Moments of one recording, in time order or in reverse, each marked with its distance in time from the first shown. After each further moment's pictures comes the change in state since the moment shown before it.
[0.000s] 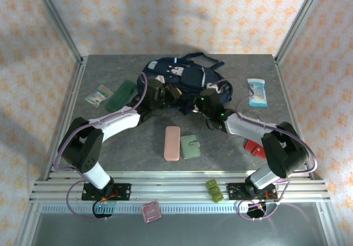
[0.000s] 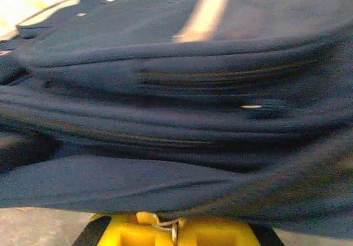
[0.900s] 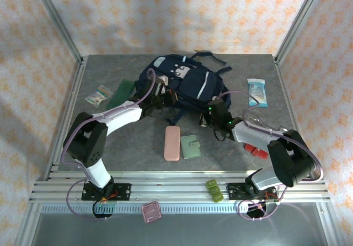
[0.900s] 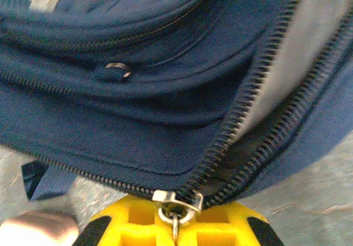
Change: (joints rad) left arm 0.038 0.087 0.124 -0.231 -0.051 0.443; right arm -0.002 -0.084 -0.147 -0.107 -0.161 0.008
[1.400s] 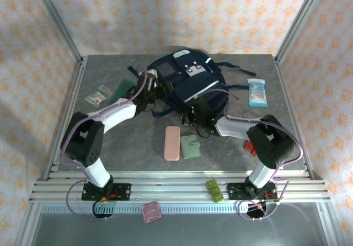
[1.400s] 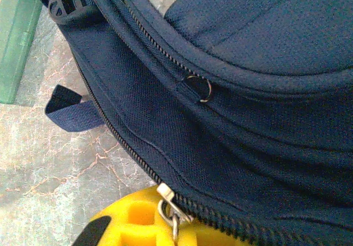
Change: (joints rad) left arm 0.065 -0.052 -0.061 0.050 -0.081 -0.029; right arm 0.105 0.243 0.158 0.119 -0.101 0.121
